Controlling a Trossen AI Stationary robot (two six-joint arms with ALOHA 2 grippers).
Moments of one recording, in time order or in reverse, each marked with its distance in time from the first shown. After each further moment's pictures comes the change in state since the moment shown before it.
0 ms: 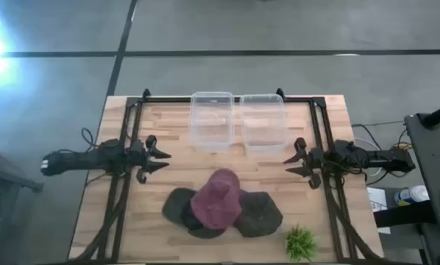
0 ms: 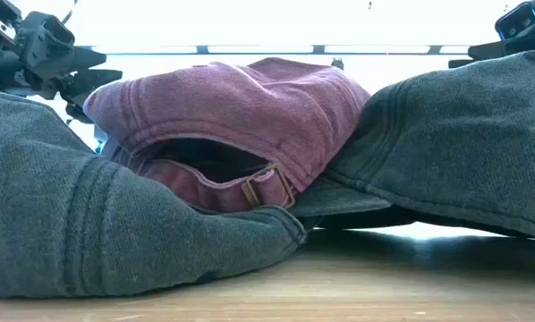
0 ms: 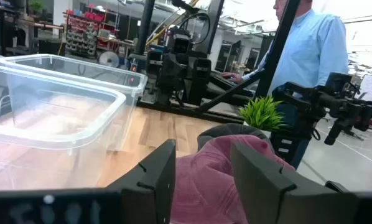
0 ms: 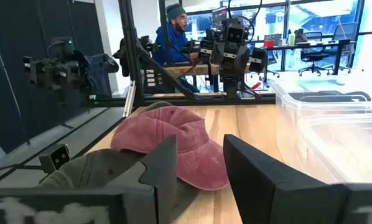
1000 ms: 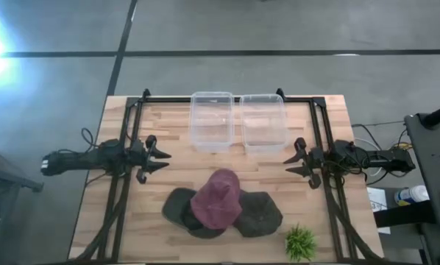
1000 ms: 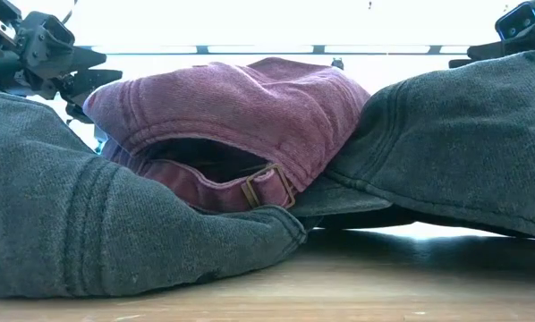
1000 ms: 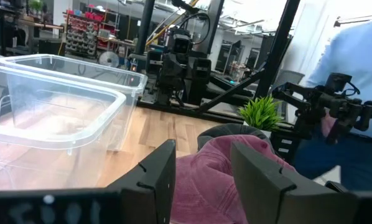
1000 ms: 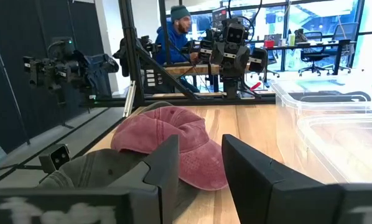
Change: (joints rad) left arm 0.000 0.000 0.000 0.000 0.000 0.000; right arm 0.000 0.000 0.000 0.000 0.000 0.000
